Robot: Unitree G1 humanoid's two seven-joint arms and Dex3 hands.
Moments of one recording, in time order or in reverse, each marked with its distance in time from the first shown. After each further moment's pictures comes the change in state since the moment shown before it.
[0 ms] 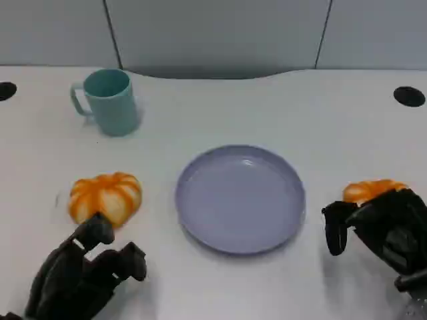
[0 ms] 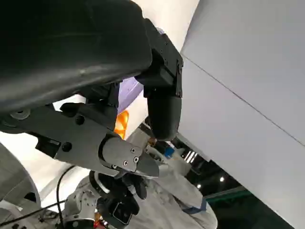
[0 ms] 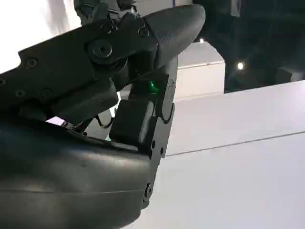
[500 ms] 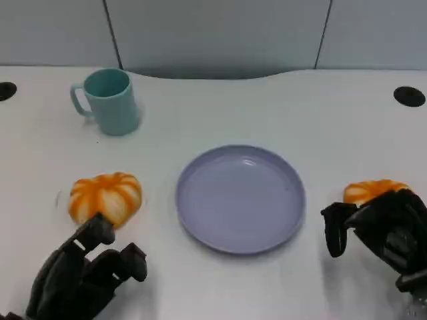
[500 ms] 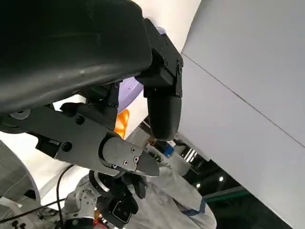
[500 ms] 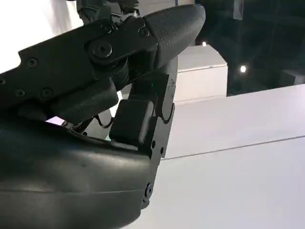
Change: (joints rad) left arm 0.000 -0.001 0.002 0.000 -0.002 0.015 0.000; right arm -0.001 -0.009 0.012 0.003 -0.002 0.002 0.009
